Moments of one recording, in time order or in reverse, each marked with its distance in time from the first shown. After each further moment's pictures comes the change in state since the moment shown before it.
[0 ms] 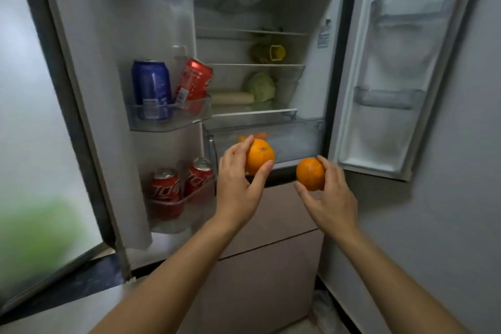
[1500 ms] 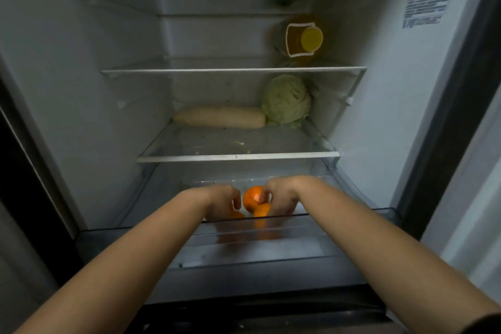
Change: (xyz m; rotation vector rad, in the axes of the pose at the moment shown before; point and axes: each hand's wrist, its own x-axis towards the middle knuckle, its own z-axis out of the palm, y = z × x) left_hand 0.321 -0.269 0.242 0.811 -1.144 -0.619; right_hand 0.475 0.111 0.290 -0.385 -1.395 -0.283
